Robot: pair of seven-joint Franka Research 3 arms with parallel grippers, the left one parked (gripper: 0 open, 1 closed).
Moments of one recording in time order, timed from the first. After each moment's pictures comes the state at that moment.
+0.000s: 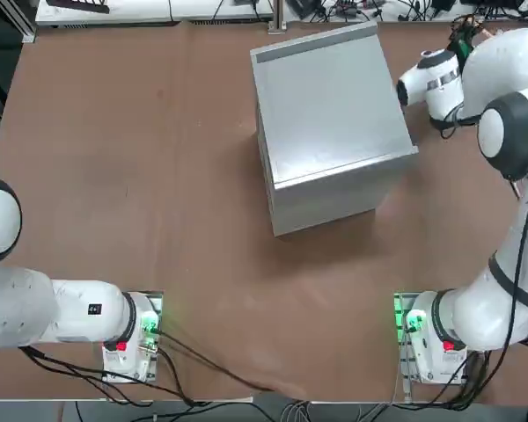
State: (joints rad) arm 0.26 0.51 -0.22 -1.95 -1.78 1.87 -0.45
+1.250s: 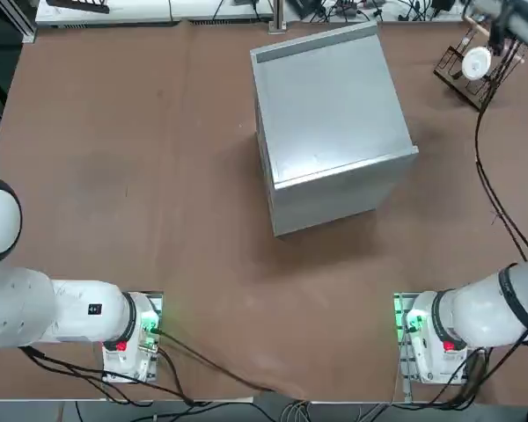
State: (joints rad) arm 0.16 0.10 -0.21 -1.71 -0.46 1.76 -0.69
